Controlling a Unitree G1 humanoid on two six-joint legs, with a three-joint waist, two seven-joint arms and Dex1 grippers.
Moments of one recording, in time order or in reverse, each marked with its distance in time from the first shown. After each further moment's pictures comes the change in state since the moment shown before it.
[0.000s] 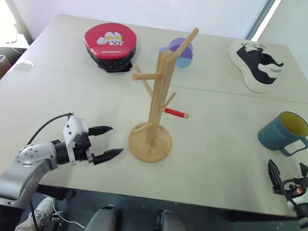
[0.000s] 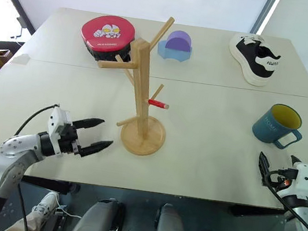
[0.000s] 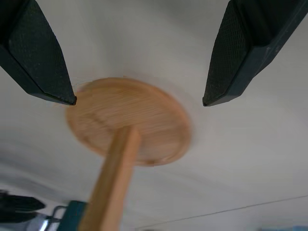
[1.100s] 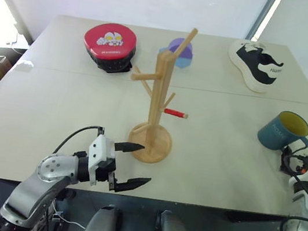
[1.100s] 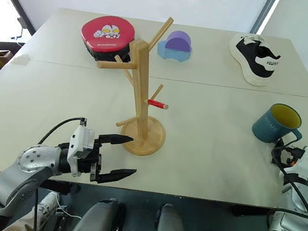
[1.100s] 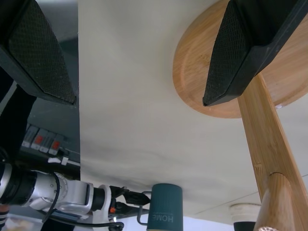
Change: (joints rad) left arm 0.016 0.001 -0.182 -0.201 0.026 -0.007 0.052; right arm -0.332 -0.004 0.000 0.400 -0.112 -0.111 -0.274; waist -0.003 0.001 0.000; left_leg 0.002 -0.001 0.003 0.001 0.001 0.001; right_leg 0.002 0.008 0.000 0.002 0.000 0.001
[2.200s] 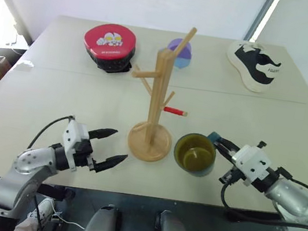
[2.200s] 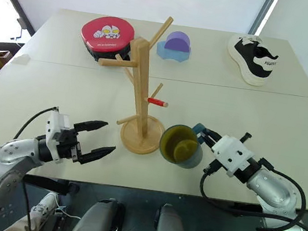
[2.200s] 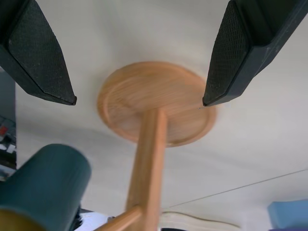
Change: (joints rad) left arm -0.010 0.028 0.223 0.201 -0.086 -0.042 -0.031; right arm 0.213 -0.236 0.431 -0.894 -0.096 0.107 0.486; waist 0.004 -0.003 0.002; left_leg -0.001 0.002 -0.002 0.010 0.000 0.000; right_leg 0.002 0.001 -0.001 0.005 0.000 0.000
